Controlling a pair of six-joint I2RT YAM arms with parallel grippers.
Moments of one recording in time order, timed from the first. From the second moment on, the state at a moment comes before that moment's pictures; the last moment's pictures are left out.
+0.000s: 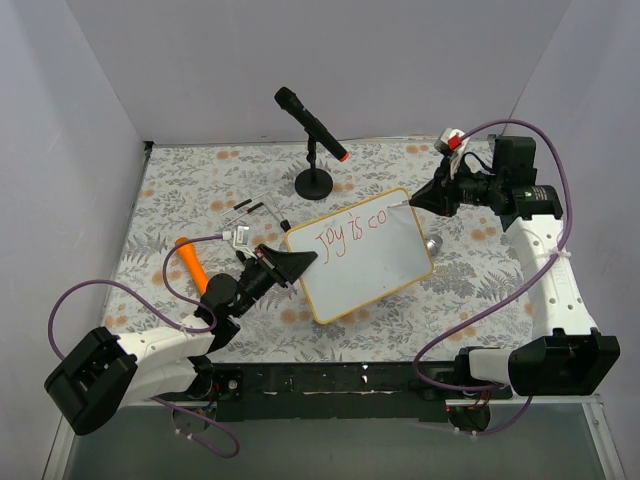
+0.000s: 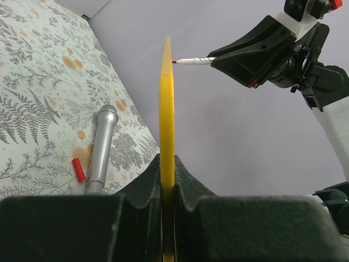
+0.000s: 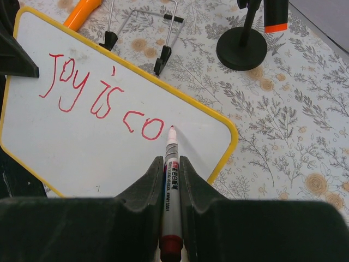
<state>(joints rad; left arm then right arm) -0.76 1.05 0.22 1.07 0.04 -1.03 0.05 1.26 1.36 -0.74 -0.96 -0.47</state>
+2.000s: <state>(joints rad) -0.75 1.07 0.20 1.08 0.04 -1.04 0.03 1.33 1.37 -0.75 -0.95 -0.48</state>
